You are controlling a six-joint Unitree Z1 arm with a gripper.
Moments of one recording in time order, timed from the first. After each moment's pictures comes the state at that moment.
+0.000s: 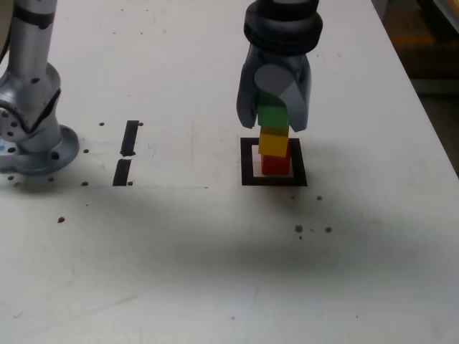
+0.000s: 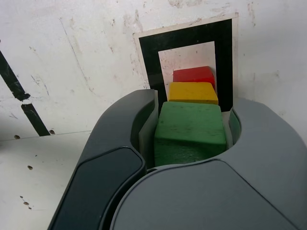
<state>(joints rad) -0.14 1.97 -1.65 1.34 0.07 0.06</state>
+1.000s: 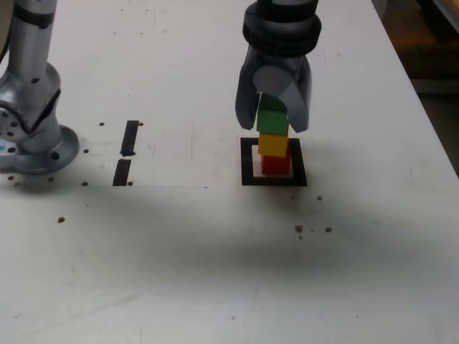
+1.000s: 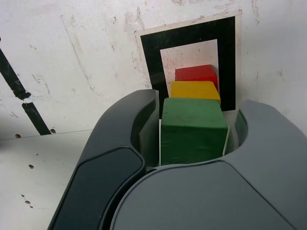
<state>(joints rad) -0.14 1.97 -1.64 1.34 0.07 0.07</state>
